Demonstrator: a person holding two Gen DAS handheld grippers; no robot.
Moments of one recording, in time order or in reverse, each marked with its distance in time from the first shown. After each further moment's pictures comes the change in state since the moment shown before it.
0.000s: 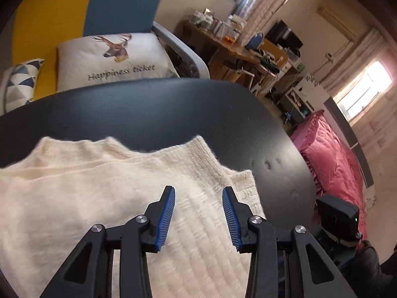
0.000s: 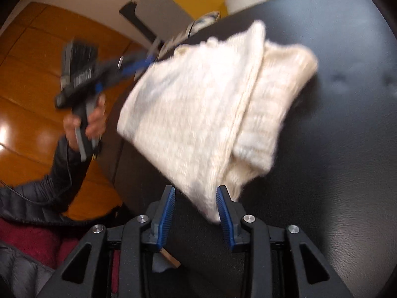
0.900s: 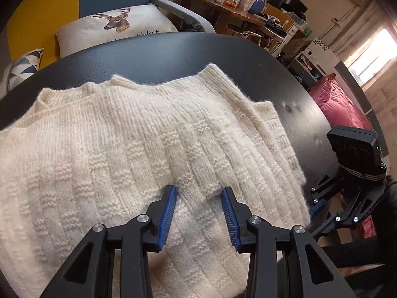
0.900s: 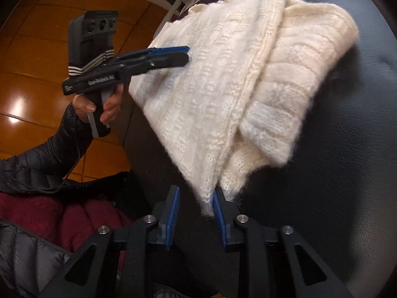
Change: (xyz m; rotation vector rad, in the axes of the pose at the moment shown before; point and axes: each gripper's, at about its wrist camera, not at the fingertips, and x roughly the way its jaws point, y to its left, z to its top) left arm 0.058 -0.024 -0.049 0.150 0.221 0.064; right arm 0.040 -0.041 0.008 -0.080 0.299 0.146
